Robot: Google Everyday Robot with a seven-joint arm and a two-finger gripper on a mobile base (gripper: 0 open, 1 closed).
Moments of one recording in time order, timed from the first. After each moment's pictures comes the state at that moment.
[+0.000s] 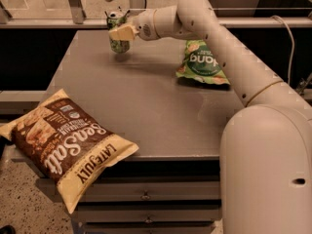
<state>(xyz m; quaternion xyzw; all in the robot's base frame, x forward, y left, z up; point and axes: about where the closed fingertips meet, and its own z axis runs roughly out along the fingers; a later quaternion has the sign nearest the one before) 0.803 0.088 0.924 -0.43 0.67 0.33 0.51</state>
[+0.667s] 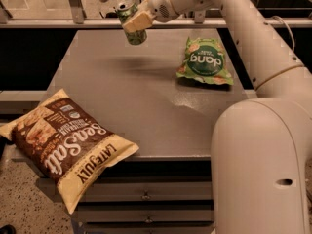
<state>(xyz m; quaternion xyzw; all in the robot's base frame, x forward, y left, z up) 0.773 0.037 0.968 -0.54 0.66 0.24 0.46</state>
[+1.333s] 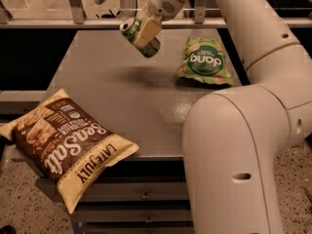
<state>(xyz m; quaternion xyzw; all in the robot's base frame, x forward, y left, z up) 0.712 0.017 0.952 -0.69 0.65 0.16 0.29</state>
